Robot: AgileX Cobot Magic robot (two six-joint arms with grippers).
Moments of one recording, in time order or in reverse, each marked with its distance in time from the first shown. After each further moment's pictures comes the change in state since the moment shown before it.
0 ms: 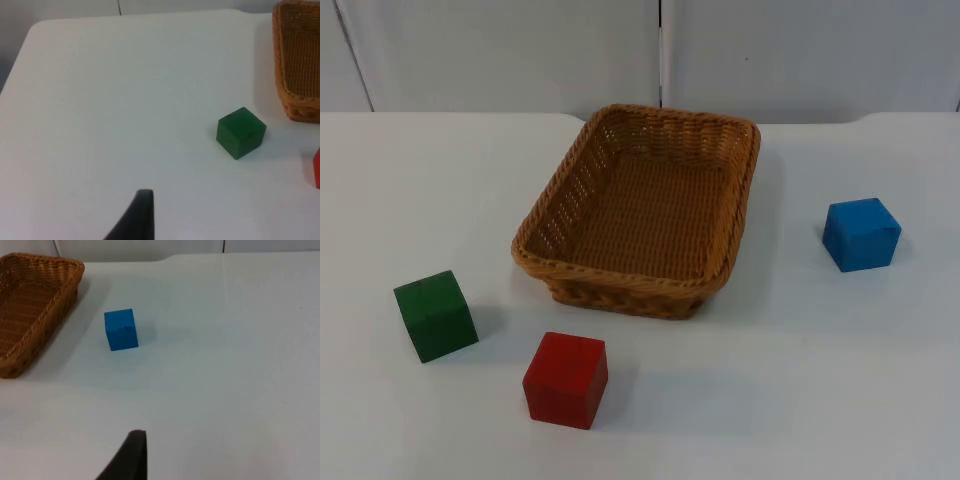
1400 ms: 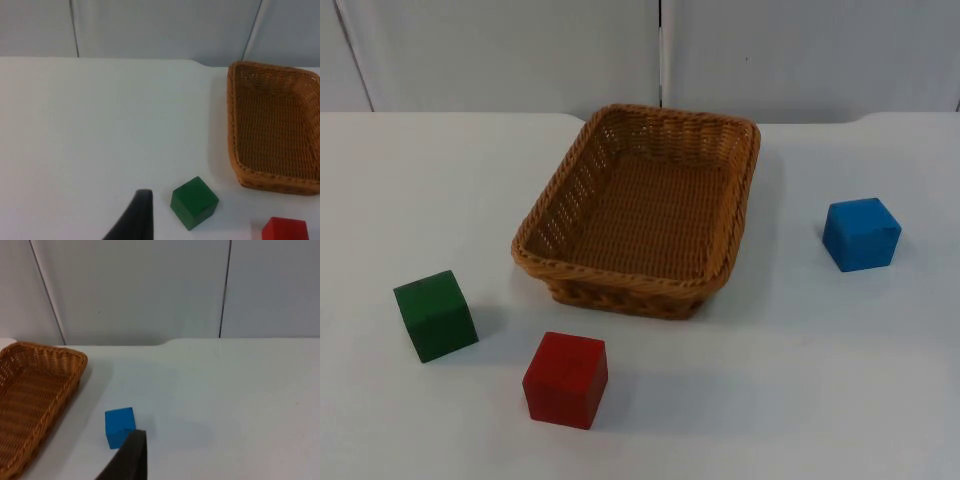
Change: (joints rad) right arm 0.000 0.474 -0.256 0.000 -0.326 -0.006; left arm 0.000 0.411 -0.142 -0.177 -0.279 0.045
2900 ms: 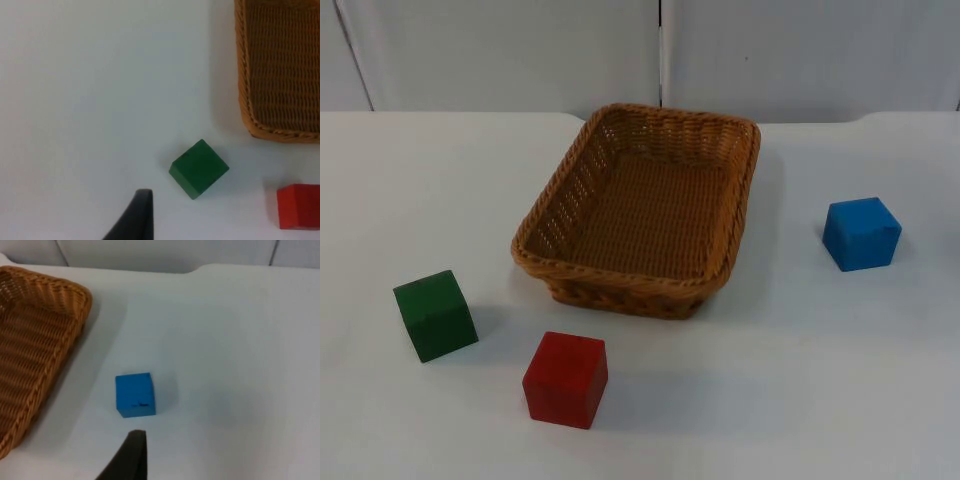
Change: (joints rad) right arm 0.000 0.668 -0.287 0.131 -0.015 -0.143; left arm 0.000 0.612 -0.167 -0.093 -0.063 0.202
